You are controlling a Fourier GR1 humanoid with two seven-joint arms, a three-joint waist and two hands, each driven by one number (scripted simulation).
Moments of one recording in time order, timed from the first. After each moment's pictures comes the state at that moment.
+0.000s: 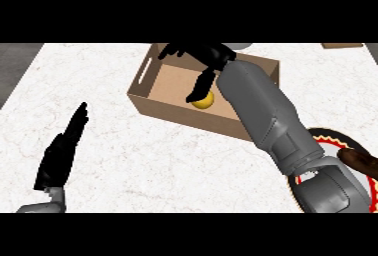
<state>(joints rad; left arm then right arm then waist) -0.02 0.16 0.04 -1.58 -0.22 0.02 0.11 -1.31 -0.01 -0.06 -0.27 0.74 0.20 -0.46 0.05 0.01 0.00</state>
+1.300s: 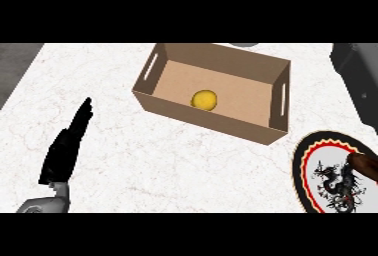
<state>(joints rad) -0.06 0.15 0.04 -1.56 -0.23 0.01 0.09 -1.31 -0.43 -0.55 -0.18 0.28 0.36 -0.39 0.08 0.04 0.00</state>
